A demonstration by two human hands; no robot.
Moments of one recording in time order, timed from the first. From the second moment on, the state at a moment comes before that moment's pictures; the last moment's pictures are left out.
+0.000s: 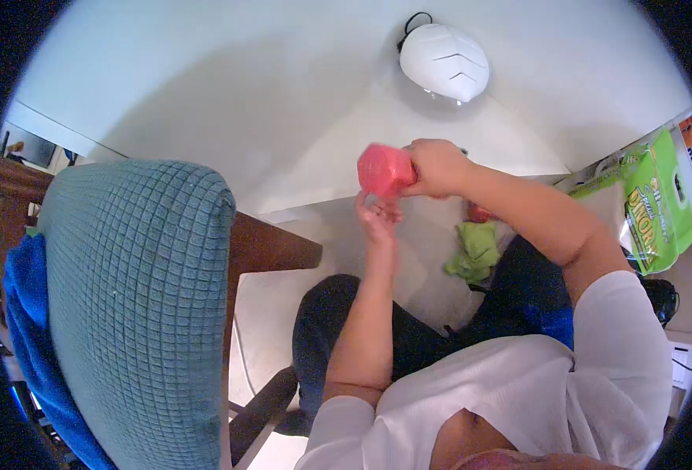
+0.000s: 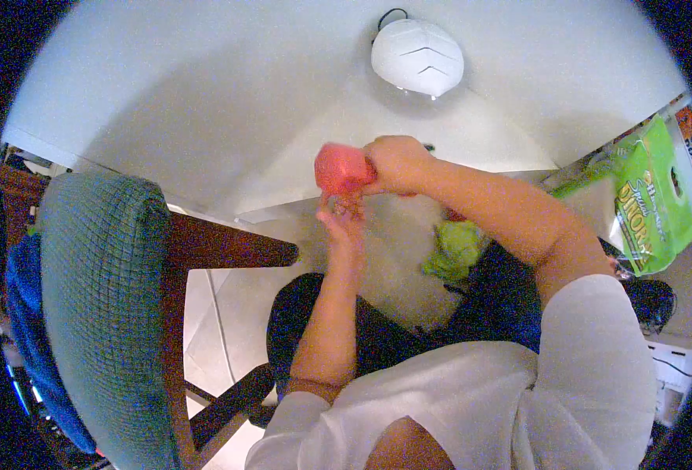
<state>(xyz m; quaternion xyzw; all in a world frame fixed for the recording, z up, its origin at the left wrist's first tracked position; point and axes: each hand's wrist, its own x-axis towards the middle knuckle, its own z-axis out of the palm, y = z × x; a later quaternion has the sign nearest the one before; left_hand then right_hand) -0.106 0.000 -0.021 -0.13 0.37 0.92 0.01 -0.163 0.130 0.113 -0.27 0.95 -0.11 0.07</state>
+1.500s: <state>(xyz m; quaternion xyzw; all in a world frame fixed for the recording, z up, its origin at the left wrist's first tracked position) -0.067 0.004 0.006 -0.14 0.34 0.91 0.18 -0.021 0.141 0.055 -0.23 0.87 -0.44 0.02</state>
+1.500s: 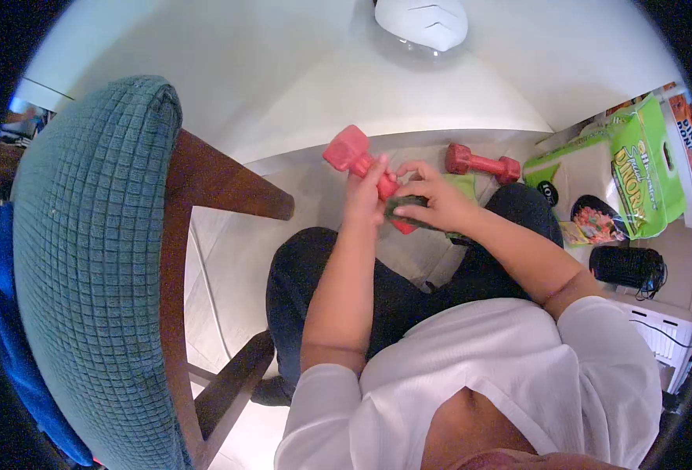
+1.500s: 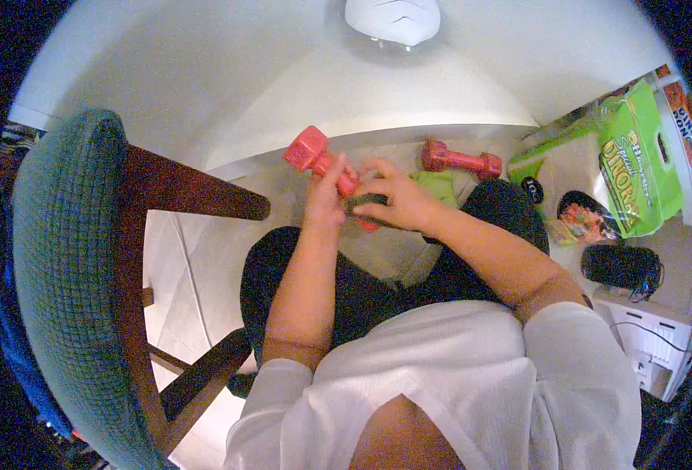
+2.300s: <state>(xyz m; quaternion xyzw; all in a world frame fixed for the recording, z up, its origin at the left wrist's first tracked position) 0.002 0.009 0.087 -0.18 0.44 0.80 0.36 -0.023 0.263 0.095 0.14 0.65 -0.75 0.02</state>
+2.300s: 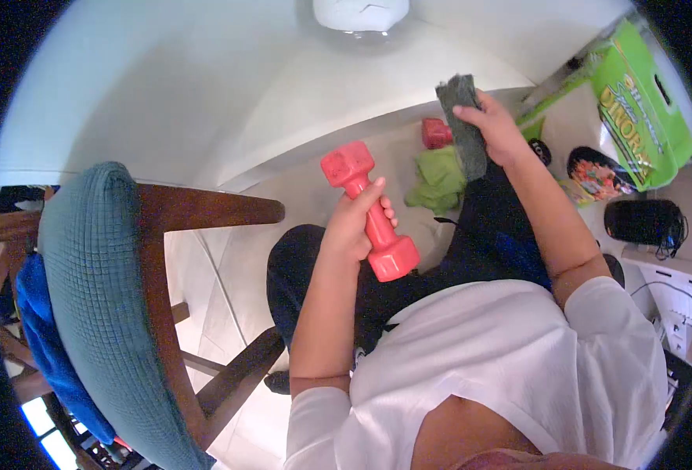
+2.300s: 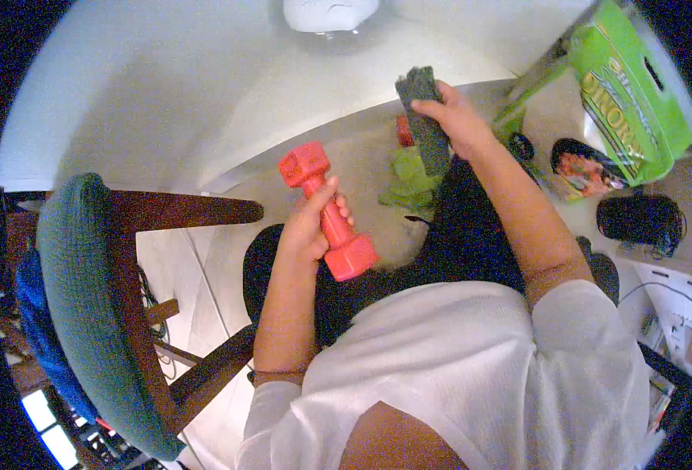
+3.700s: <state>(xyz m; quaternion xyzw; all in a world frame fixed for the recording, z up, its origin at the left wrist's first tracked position) 0.016 0.050 -0.012 -0.31 0.45 0.71 0.45 -0.021 0.252 0.002 0.15 0.78 -0.59 0.12</state>
